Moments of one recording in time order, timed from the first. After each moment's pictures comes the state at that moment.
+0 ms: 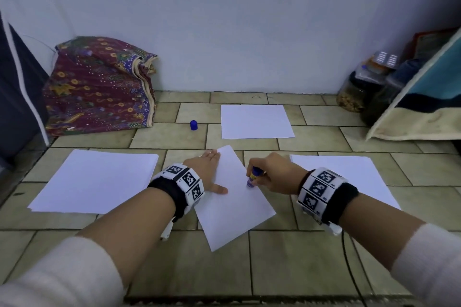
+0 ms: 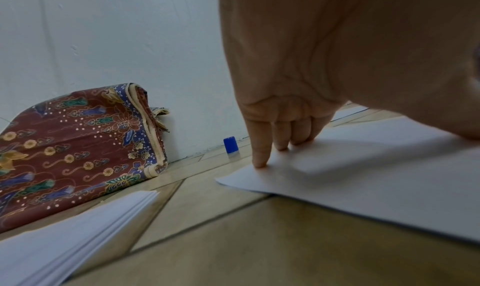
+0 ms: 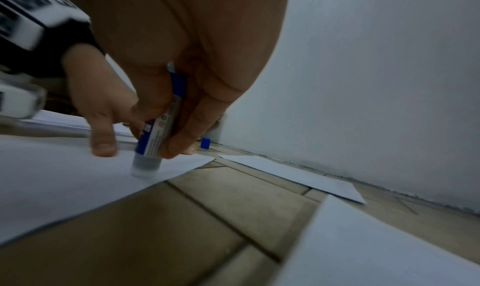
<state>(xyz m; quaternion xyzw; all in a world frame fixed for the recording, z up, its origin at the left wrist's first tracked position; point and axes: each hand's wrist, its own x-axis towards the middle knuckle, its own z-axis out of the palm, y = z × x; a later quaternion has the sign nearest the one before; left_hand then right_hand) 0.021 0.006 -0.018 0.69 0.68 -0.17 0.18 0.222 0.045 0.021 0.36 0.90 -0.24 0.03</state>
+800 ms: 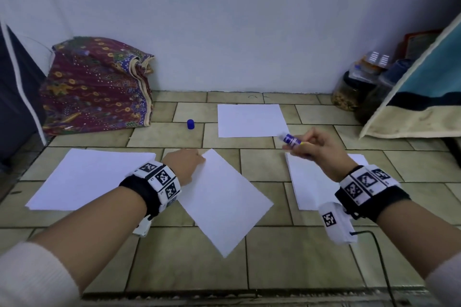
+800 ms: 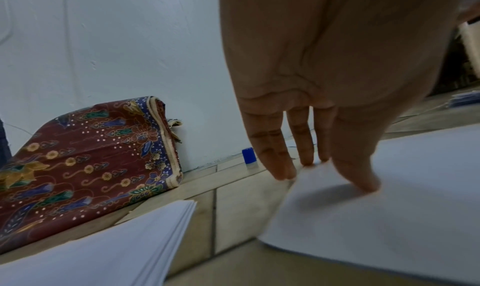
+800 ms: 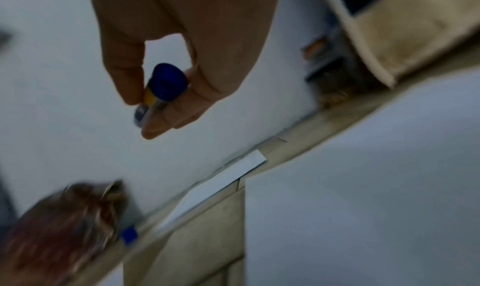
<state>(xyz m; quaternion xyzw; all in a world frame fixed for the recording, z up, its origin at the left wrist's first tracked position) -0.003 -0.009 0.006 0.70 0.67 -0.20 0.12 0.299 0.069 0.032 0.42 0.56 -0.60 -0.37</state>
